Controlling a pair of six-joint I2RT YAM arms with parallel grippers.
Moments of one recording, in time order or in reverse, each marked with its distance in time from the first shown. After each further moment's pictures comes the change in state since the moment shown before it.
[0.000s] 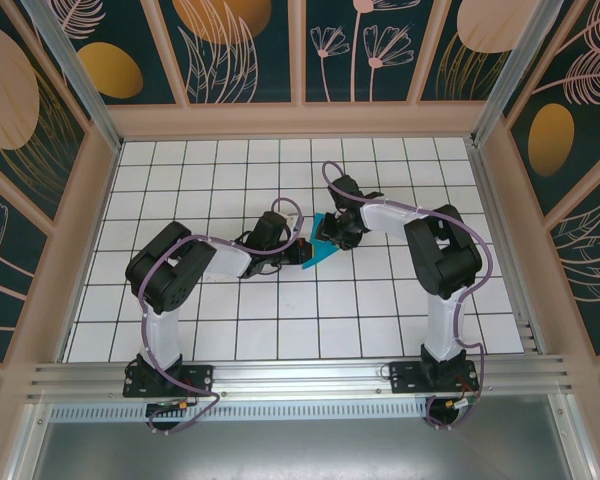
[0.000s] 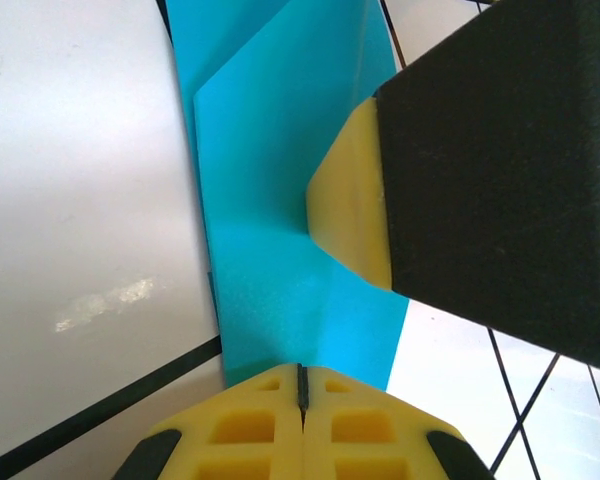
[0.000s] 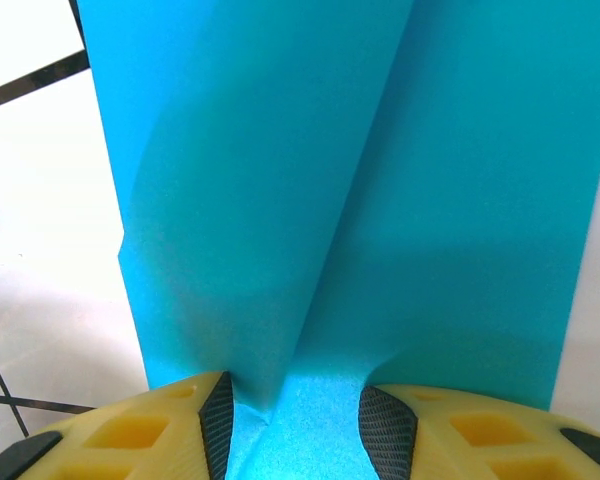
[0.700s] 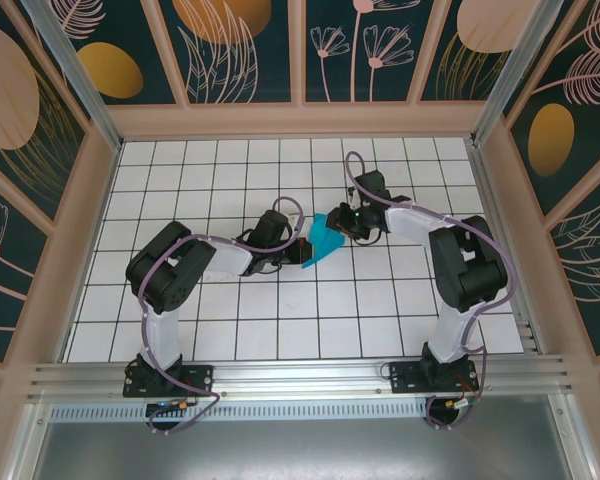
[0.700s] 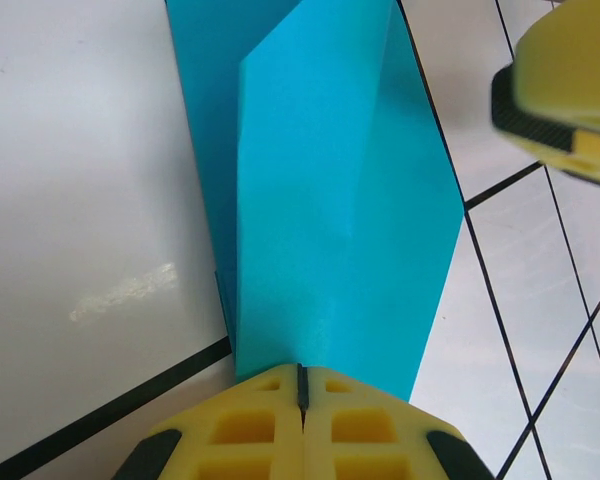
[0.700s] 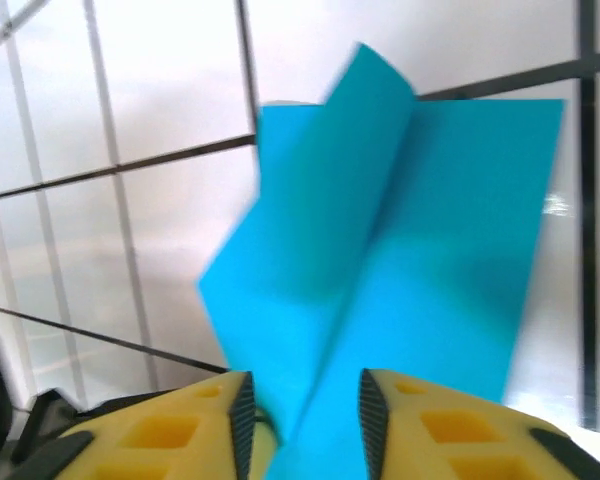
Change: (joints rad) left arm 0.000 0.003 0.027 -0.057 -0.009 0.020; right arm -0.109 -0.185 -0.145 0.217 -0.208 -0.077
